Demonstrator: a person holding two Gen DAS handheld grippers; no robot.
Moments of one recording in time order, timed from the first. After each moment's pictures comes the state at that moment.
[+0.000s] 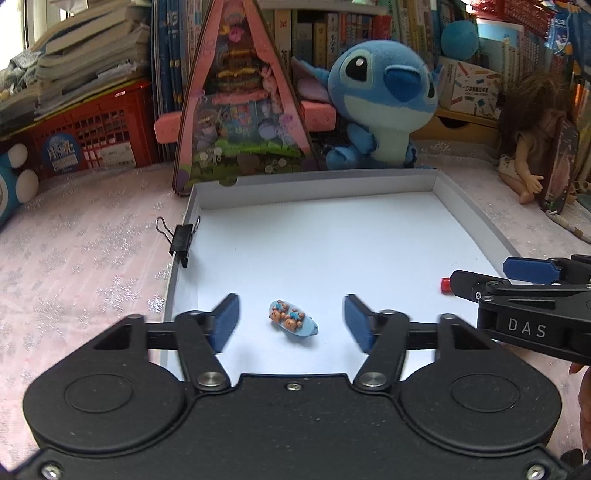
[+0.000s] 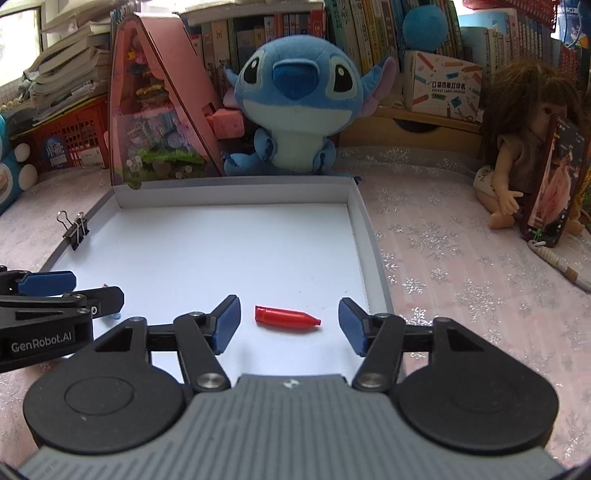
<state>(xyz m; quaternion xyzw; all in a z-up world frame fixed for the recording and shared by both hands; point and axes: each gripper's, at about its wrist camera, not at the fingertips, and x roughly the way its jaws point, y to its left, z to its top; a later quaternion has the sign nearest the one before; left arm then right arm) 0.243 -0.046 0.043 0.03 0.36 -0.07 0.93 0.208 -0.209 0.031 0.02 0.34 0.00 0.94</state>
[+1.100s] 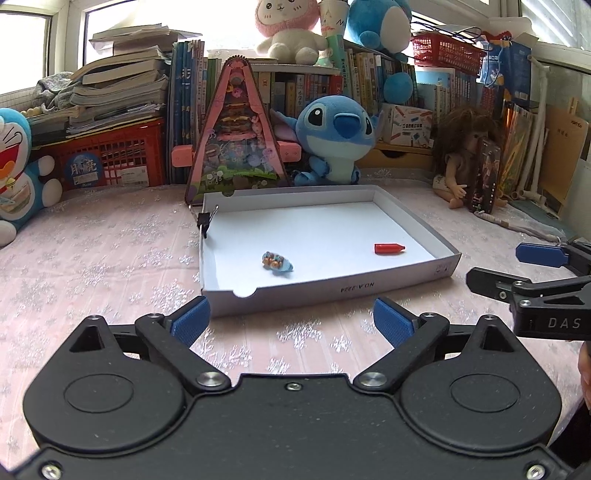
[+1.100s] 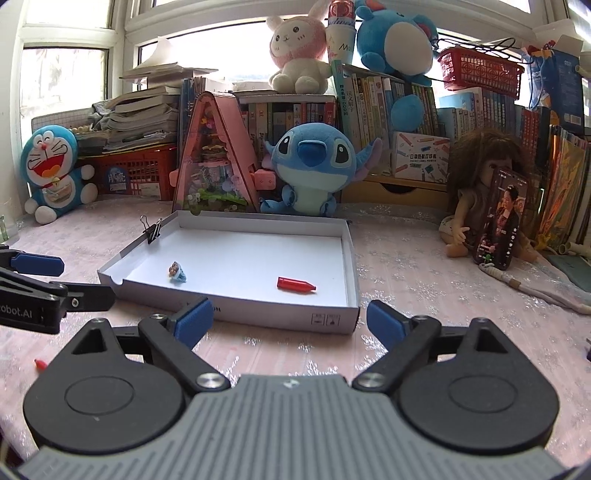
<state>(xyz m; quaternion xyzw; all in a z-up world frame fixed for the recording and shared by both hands) 0.089 0.000 0.065 0.01 0.28 -0.13 0.95 0.055 -0.211 0.051 -0.01 0.22 0.03 0.97</state>
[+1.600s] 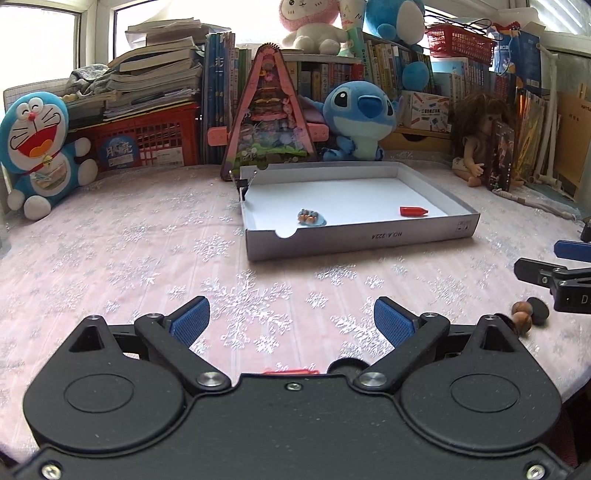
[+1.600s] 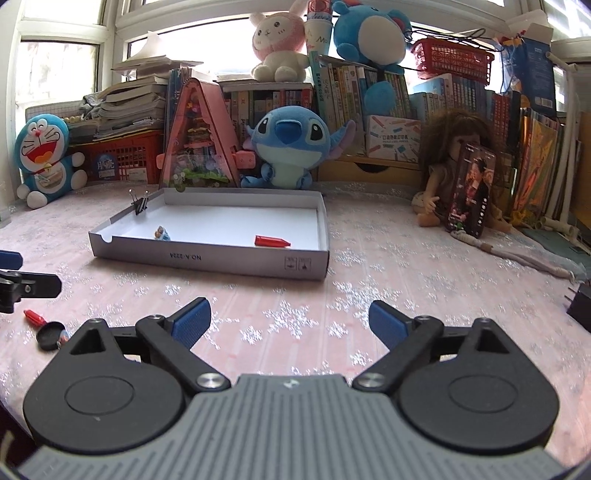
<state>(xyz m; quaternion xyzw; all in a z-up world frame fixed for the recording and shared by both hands) 0.043 0.025 0.033 0.03 0.28 -0.09 0.96 0.015 -0.226 0.018 -0.01 0.23 0.00 0.97</state>
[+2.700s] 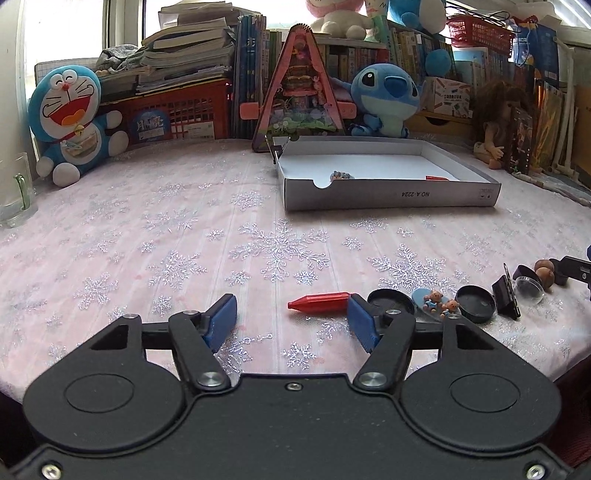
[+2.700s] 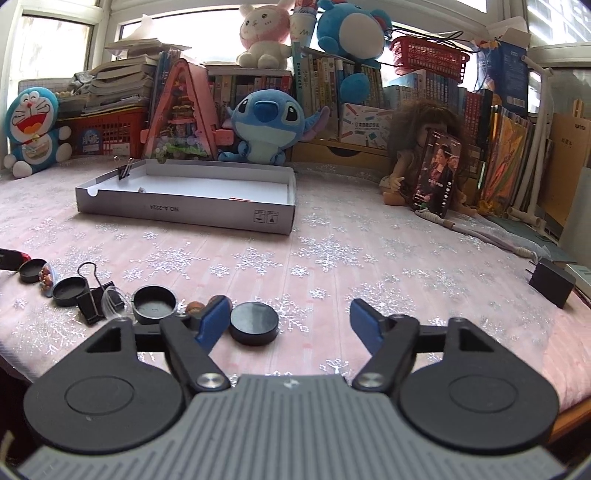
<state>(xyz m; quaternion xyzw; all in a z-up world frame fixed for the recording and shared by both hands) 0.013 0.047 0.003 0.02 0.29 -0.06 0.95 -0.025 -0.232 -0.006 -0.04 0.23 -0.04 0.97</state>
